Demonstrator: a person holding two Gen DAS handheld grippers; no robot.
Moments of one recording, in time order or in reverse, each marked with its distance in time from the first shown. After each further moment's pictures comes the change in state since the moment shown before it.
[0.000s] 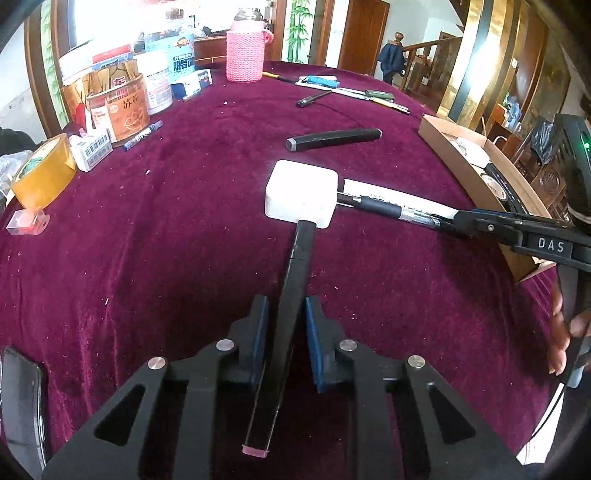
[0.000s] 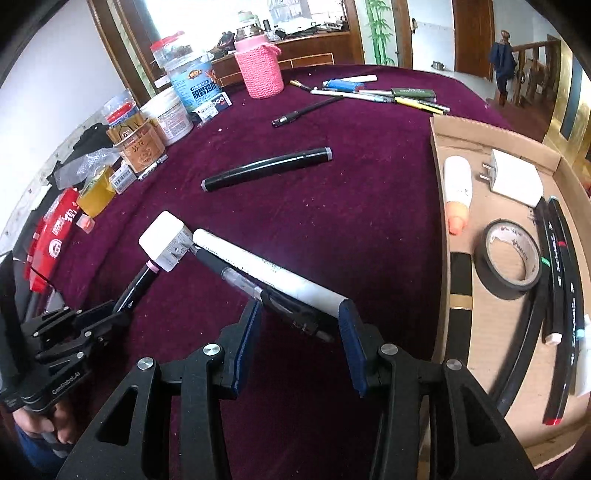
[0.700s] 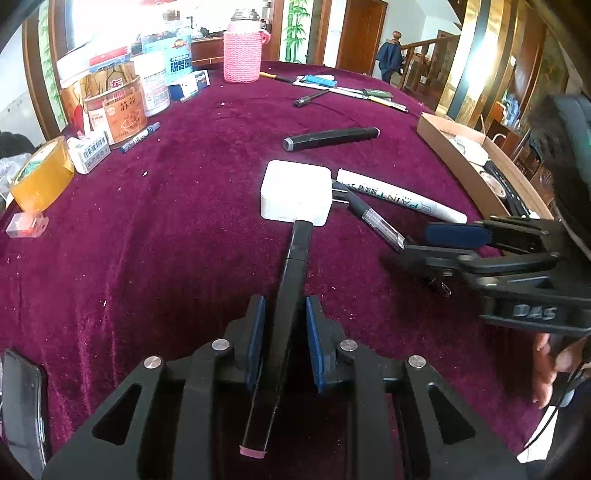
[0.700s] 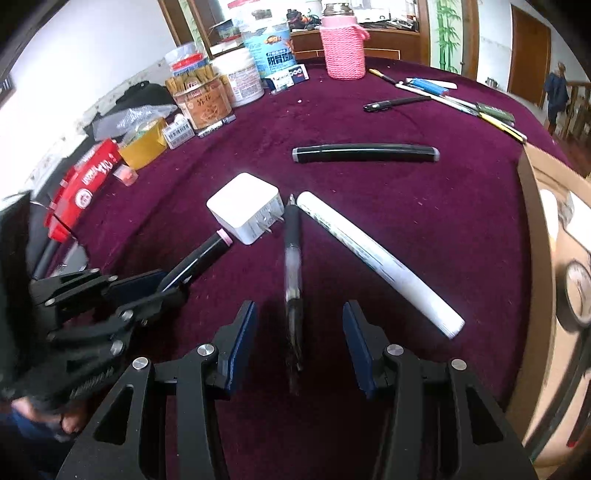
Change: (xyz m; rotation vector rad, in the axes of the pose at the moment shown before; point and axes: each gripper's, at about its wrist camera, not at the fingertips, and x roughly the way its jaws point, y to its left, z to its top) left arm 0.001 0.000 0.001 0.017 0.001 0.007; right arm 0.026 0.067 -0.003 -0.192 0.063 0.078
